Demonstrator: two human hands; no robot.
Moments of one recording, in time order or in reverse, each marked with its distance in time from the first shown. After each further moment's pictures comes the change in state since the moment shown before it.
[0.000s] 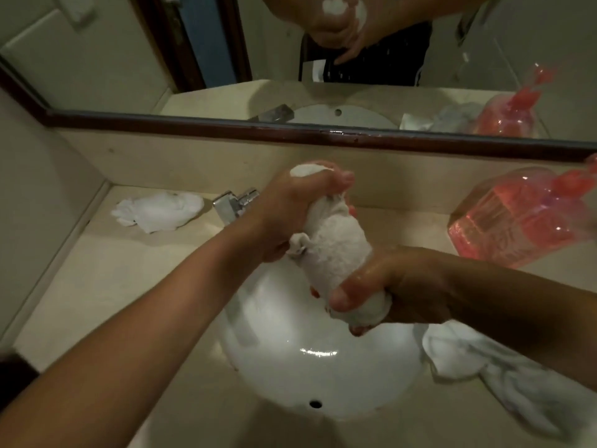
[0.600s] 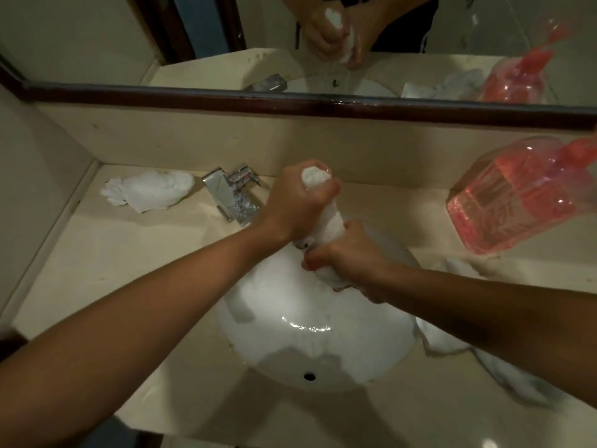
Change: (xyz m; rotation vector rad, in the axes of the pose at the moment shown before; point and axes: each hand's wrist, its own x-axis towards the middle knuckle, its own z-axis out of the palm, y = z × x) left_hand 0.030 -0.070 0.001 0.583 0.361 0.162; right_hand 0.071 0.054 -0.011 -0.152 0.727 -0.081
